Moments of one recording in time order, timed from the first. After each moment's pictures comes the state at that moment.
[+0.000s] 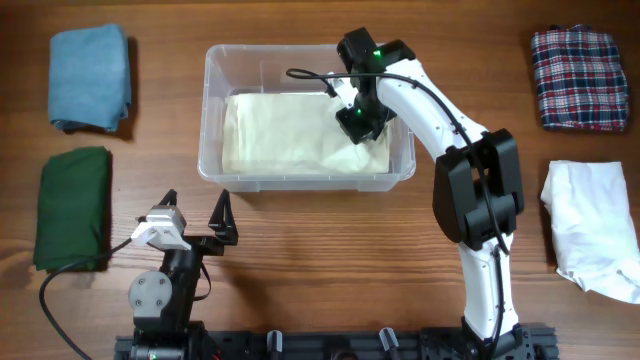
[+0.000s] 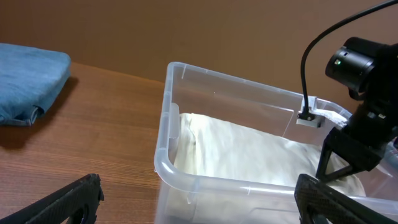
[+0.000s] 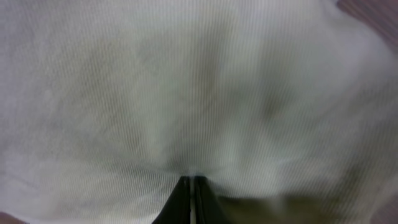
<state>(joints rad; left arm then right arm) -0.02 0.01 0.01 -0.07 0.10 -0.29 0.43 2.28 1.92 -1.17 -0.08 -0.18</state>
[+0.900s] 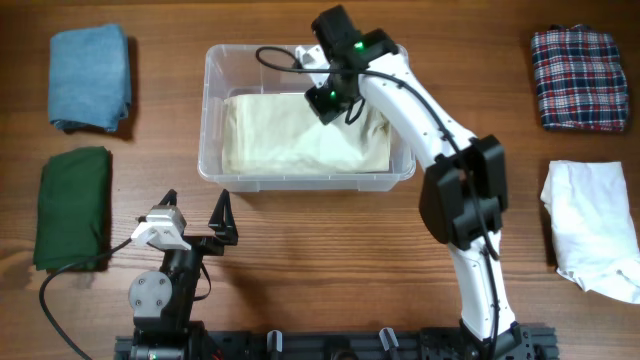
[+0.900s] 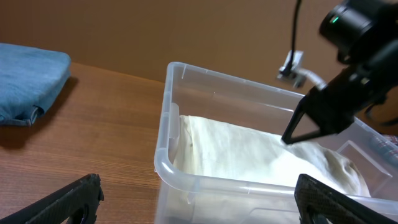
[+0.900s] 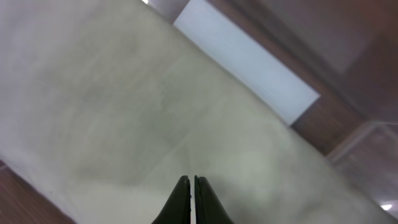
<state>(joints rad) -0.02 0.01 0.01 -0.07 0.10 -0.29 0.50 2.33 2.10 -1.07 -0.19 -0.18</state>
